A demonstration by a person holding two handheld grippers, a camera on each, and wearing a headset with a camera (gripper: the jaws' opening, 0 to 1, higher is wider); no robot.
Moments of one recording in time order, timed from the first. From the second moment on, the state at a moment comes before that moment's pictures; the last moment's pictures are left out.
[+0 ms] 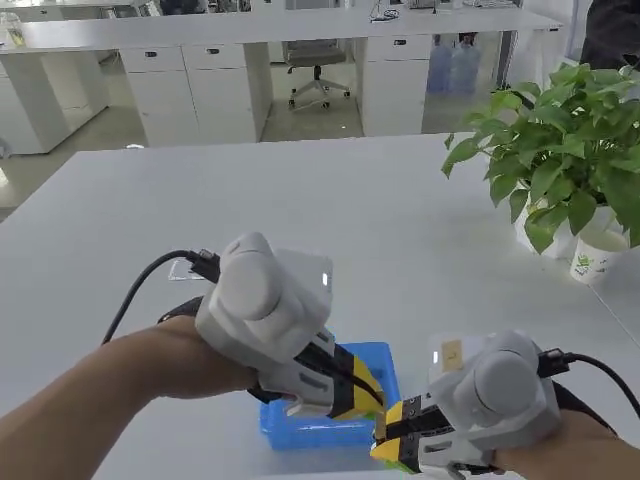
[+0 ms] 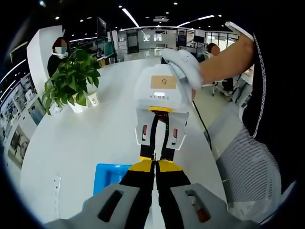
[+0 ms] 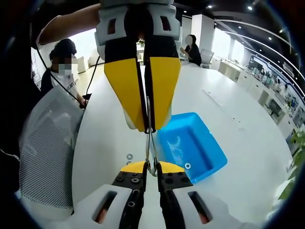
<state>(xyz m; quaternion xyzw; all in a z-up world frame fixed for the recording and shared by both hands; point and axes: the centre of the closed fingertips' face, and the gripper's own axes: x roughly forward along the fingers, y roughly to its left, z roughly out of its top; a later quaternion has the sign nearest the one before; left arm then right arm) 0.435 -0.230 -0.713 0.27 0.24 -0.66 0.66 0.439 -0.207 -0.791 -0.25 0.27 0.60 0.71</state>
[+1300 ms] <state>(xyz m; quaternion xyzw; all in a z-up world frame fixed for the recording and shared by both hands) 0.504 -0.214 -0.733 0.28 0.24 -0.64 0.68 0.511 -0.188 -0.810 -0.24 0.25 0.60 0.72</state>
